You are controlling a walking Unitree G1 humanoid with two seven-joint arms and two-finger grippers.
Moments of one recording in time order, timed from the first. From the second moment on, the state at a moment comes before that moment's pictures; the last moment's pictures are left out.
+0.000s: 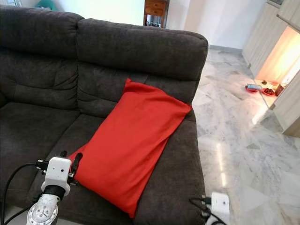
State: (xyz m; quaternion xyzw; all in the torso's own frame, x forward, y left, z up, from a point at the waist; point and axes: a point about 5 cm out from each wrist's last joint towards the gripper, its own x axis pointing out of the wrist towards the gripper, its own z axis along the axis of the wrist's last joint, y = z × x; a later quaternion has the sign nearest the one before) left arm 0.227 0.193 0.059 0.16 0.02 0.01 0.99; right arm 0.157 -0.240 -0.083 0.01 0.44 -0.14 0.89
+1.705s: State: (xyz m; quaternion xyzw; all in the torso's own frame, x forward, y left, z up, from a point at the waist) left arm 0.227 0.180 0.064 0.15 0.01 -0.02 0.99; right arm 0.148 -0.221 -0.092 0.05 0.47 -0.10 0.88
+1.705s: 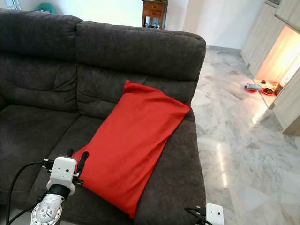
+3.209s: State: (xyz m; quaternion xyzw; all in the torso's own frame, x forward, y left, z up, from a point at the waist) left arm 0.229 0.216 0.011 0.15 0.14 0.02 0.98; right arm 0.139 -0.216 -0.097 0.06 0.48 -0.09 0.87
